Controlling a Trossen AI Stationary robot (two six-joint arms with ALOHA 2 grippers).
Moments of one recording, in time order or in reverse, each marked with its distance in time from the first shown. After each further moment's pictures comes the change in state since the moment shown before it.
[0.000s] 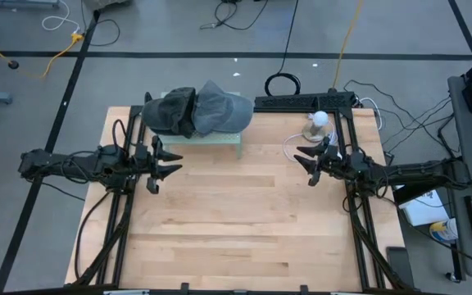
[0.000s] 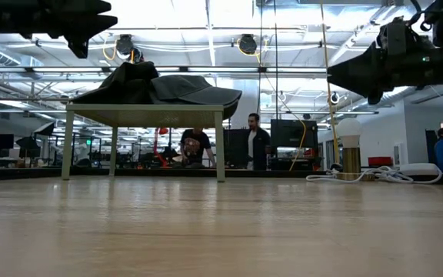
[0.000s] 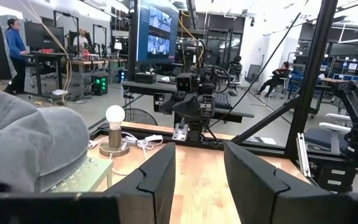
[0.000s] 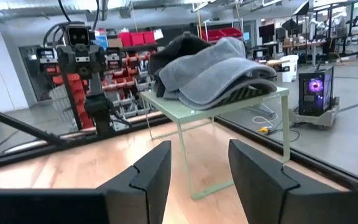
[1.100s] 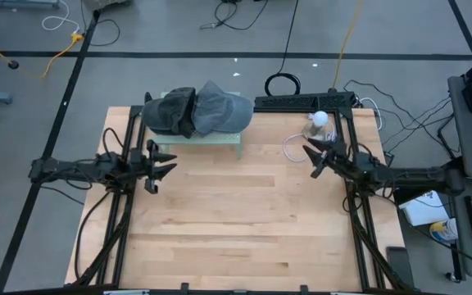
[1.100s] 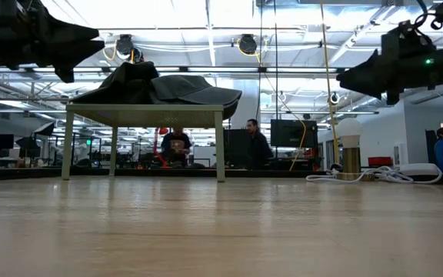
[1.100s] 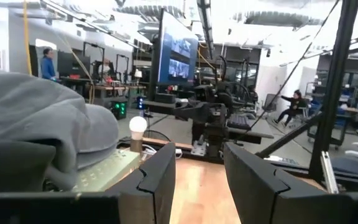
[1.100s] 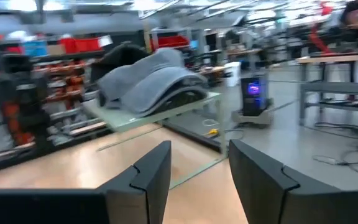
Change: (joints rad) left arm -0.014 -0.235 -0.264 0.154 -0.104 0.025; right arm -0.001 -0.228 -0.001 -0.242 0.251 -0.024
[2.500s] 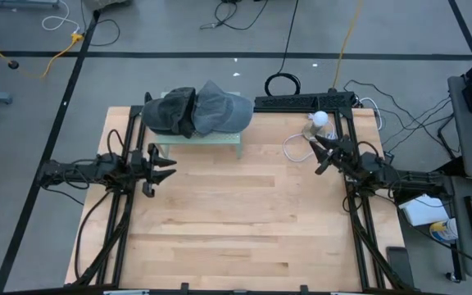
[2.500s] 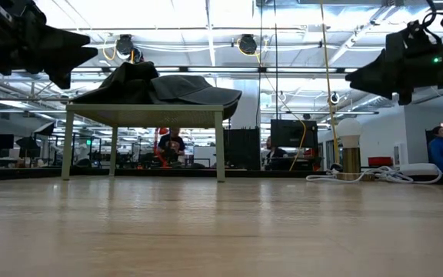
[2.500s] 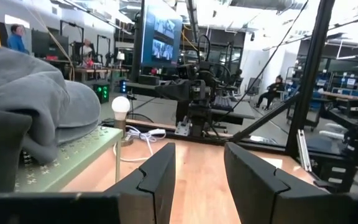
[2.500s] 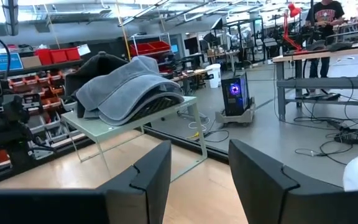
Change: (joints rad) left arm 0.000 -0.169 0.001 -0.246 0.080 -0.034; right arm 0.000 -0.231 0.018 -0.234 0.086 0.026
